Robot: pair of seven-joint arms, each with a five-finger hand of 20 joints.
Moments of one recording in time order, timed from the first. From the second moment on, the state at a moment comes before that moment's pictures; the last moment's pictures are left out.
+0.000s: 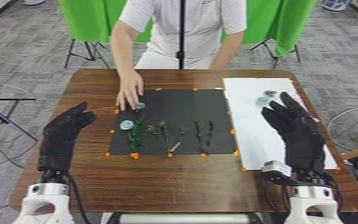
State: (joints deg) left arm 123.5 -71.3 -96.7 -118.5 60.8 5.7 17.7; right arm -123.1 -87.0 97.5 -120.8 -70.6 -4.1 -17.8
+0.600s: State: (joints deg) left arm 123.7 -71.5 -96.9 -118.3 60.5 5.7 18.7; right arm -122.9 -86.9 96.8 -120.6 -70.6 -2.2 -18.3
